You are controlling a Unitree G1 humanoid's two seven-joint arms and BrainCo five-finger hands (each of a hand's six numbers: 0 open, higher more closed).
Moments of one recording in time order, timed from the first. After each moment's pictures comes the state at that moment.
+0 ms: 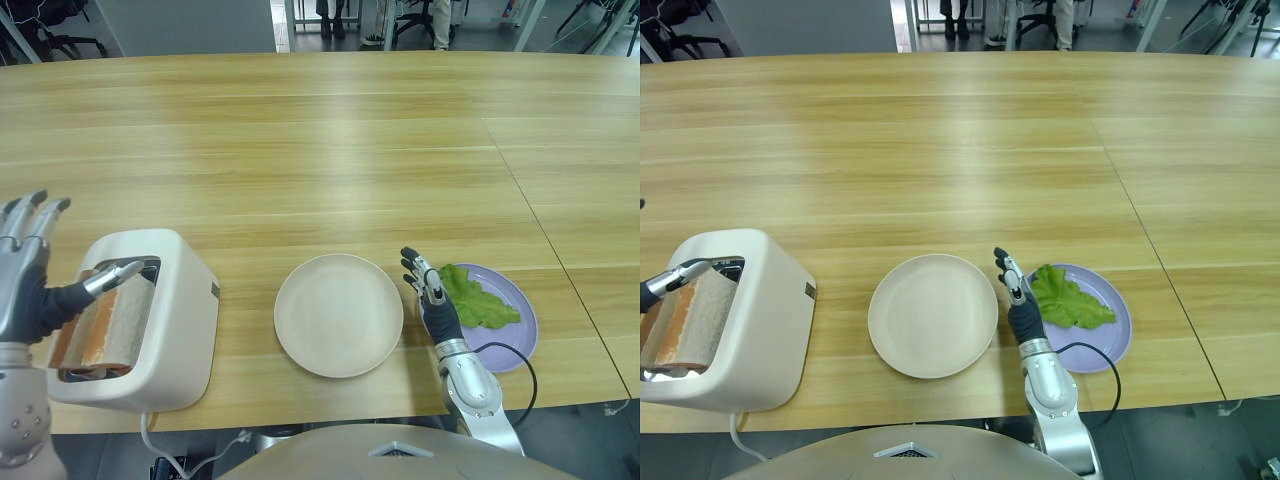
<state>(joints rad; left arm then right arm) 0.66 0.52 0.74 -0.84 0.75 0.13 -0.29 0.45 -0.03 0.27 -0.39 -0.15 0.04 0.02</state>
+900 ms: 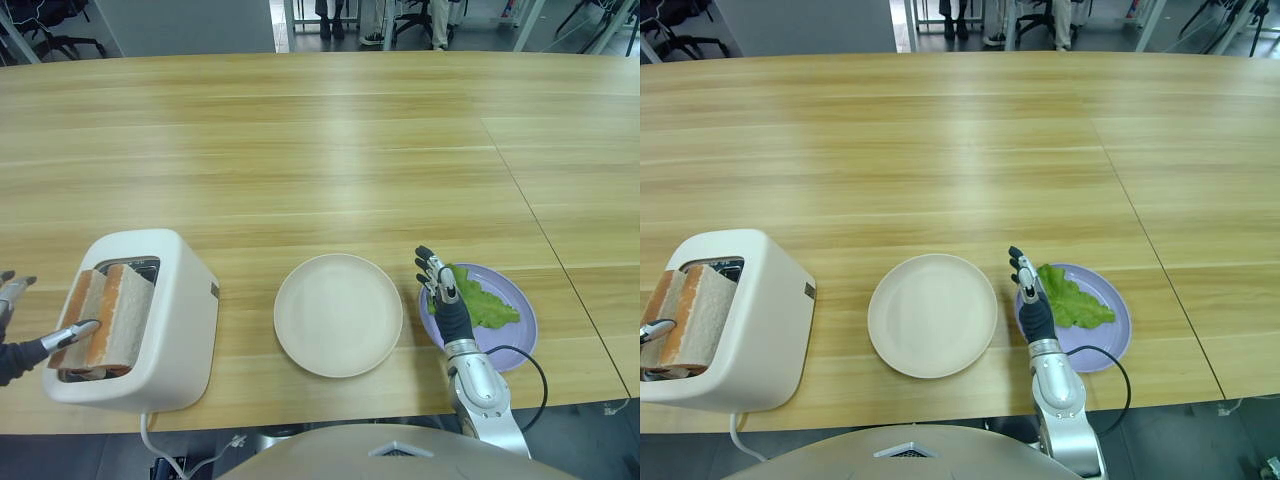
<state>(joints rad) 0.85 0.55 0.91 -0.69 0.74 0.00 -0.45 0.46 -0.03 0.21 -0.40 -0.13 0.05 0.00</state>
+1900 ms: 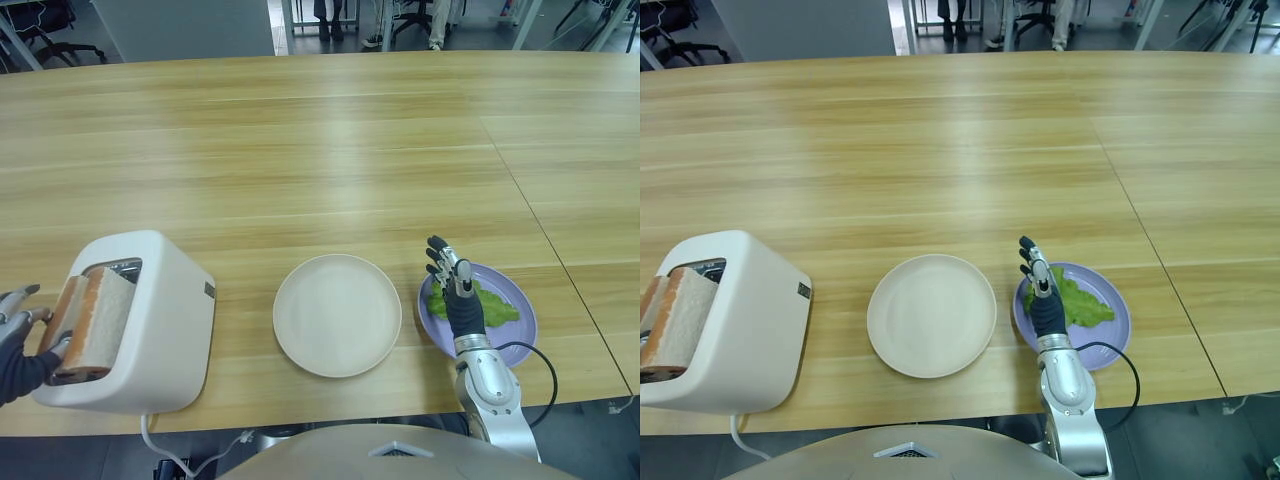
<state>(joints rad) 0.86 0.52 0.88 -0.67 0.65 -0.04 -0.46 0.44 -0.02 0.18 -0.43 -0.10 0.05 0.01</state>
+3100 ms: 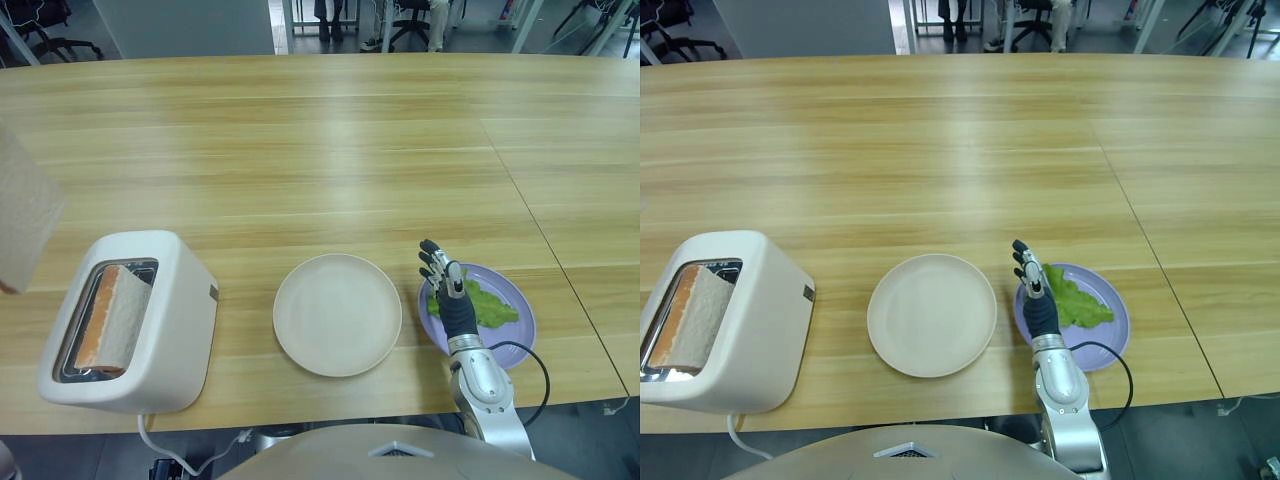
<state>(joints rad) 0.28 0.54 0.93 -0.83 0.39 0.20 -0.34 0.43 -0.02 0.20 -0.39 -0.11 0.04 0.00</state>
